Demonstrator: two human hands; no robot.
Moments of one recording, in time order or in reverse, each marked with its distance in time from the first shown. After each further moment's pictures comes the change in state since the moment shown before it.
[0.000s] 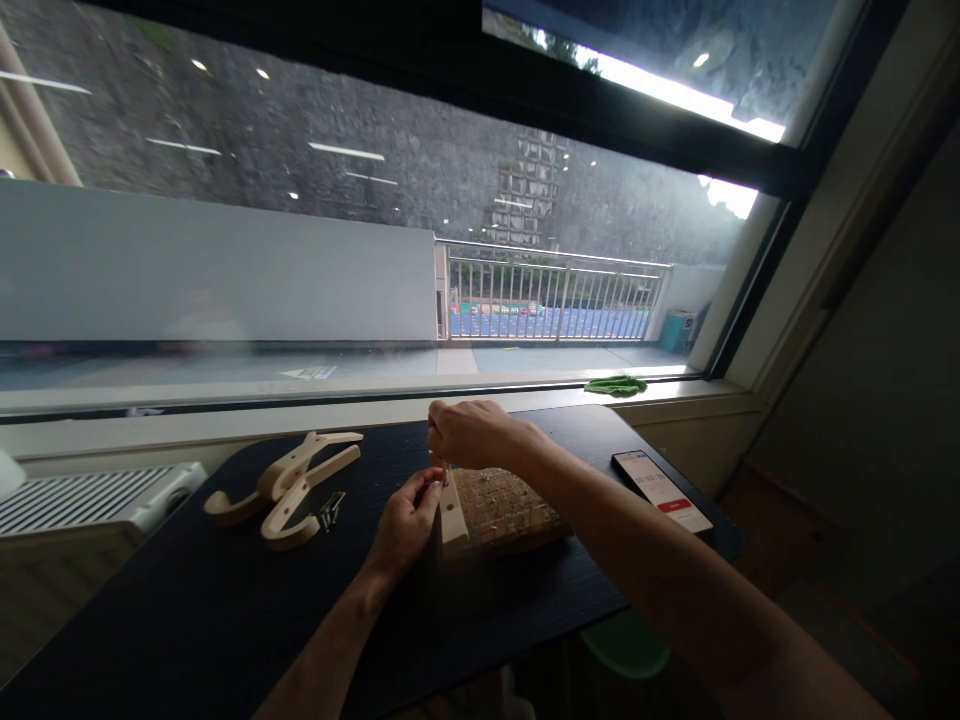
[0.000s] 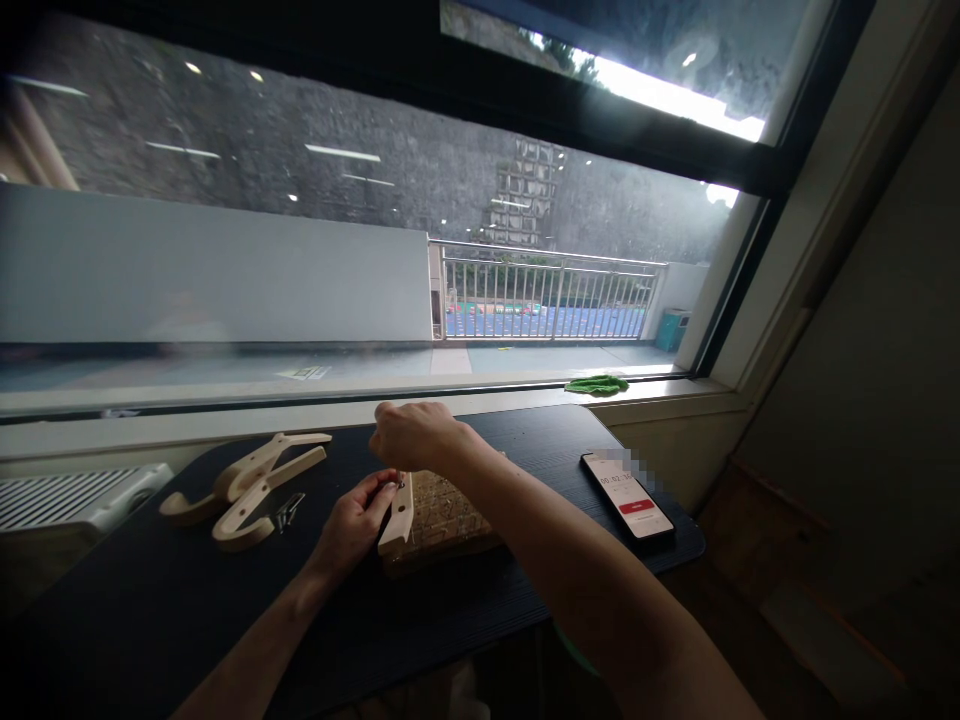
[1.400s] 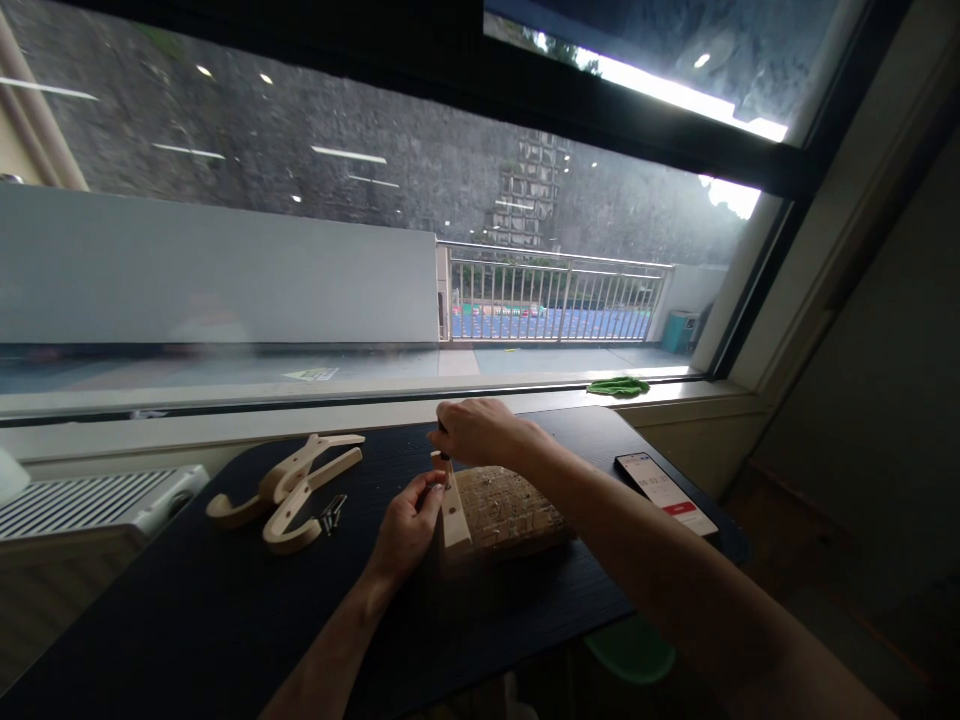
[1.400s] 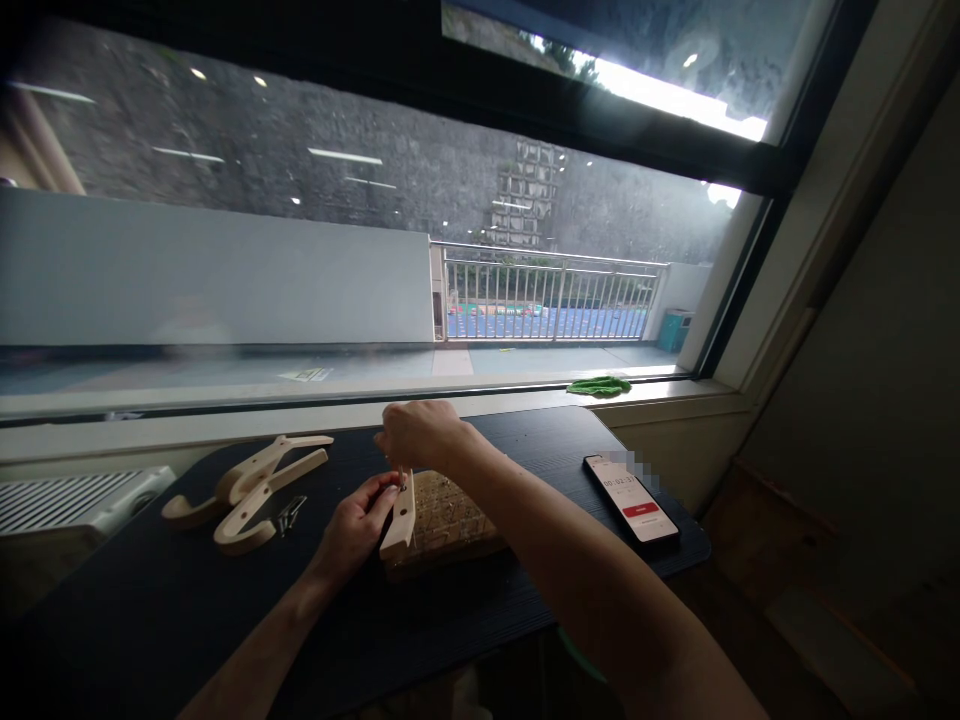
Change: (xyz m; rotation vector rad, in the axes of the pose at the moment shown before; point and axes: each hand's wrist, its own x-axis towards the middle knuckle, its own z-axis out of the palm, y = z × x) left_hand 0.000 0.003 0.000 -0.006 0.022 -0.022; right_hand 0.002 0.002 -0.003 -0.063 -0.011 0.025
